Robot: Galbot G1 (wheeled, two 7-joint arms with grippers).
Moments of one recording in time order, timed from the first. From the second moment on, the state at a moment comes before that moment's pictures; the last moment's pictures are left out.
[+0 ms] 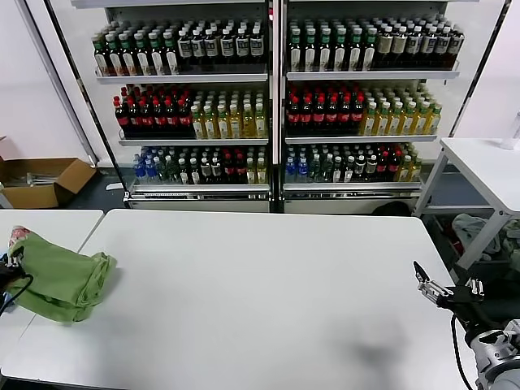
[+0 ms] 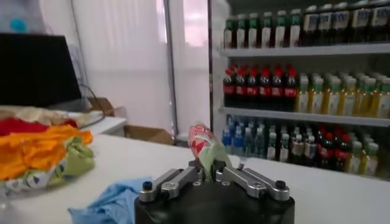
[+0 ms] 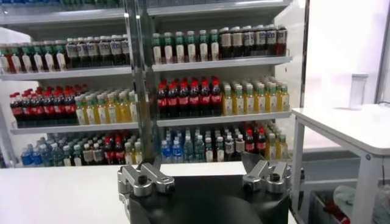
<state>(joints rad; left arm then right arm) 1.41 -0.81 -0.99 -1.80 -0.83 0.39 -0.19 -1.63 1.05 0.95 2.15 0.69 -0.28 -0.04</state>
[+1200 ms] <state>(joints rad) 1.09 -1.16 -0.04 -1.97 -0.84 0.21 -0.44 -1.65 1.07 0.89 2.21 0.65 -0.31 -0.03</state>
